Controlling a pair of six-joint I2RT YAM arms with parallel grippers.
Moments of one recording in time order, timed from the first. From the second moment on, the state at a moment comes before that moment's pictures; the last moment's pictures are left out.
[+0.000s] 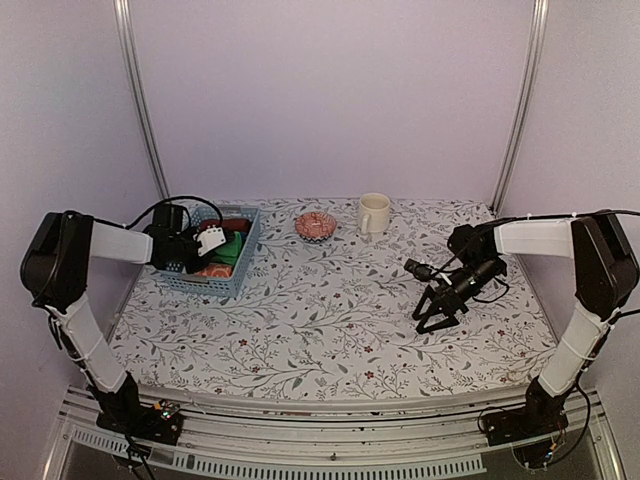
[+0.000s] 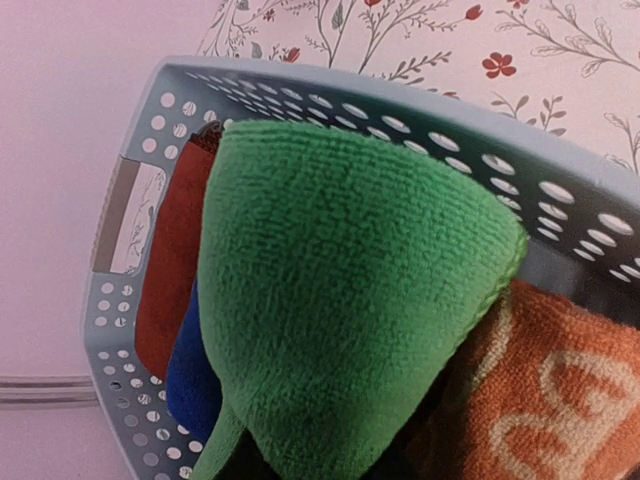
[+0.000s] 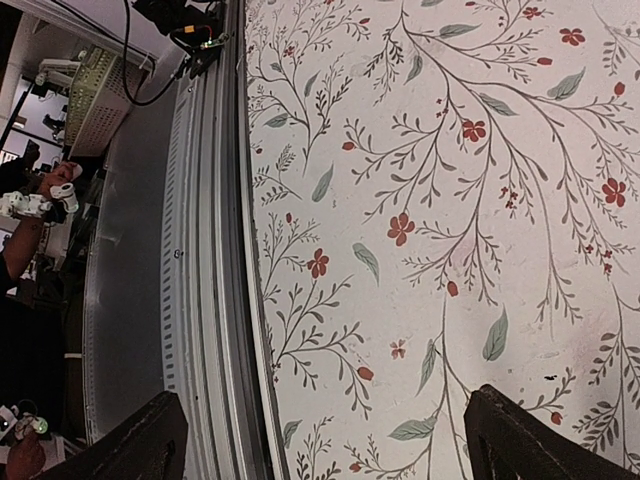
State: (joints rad) left arm -0.12 1.76 0.93 0.12 0.18 1.08; right arm 0.36 1.73 1.08 -0.99 -0.95 -0.81
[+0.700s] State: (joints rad) left arm -0.14 1.78 1.01 -0.04 0.16 1.06; right arm 0.36 1.75 1.08 -1.00 -0.95 -0.83
